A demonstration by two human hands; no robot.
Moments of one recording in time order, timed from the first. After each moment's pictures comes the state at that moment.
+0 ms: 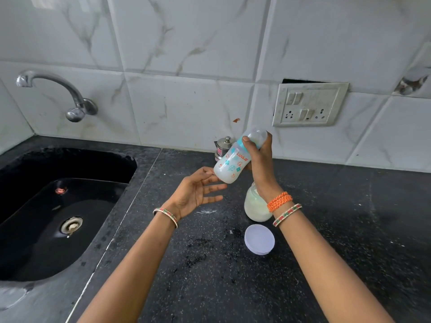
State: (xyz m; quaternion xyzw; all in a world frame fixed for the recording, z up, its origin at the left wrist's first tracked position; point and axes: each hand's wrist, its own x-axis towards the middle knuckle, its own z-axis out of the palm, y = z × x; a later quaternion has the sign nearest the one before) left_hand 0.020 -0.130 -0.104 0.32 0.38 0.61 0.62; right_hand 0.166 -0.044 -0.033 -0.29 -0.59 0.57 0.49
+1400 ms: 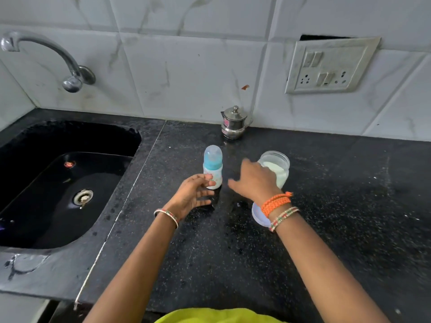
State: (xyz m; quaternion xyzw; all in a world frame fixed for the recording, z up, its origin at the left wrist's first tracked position) left_hand 0.030 -0.159 -0.163 0.21 0.57 0.56 0.56; right_hand 0.176 -0.078 -0.094 -0.50 -0.86 0.10 0.01
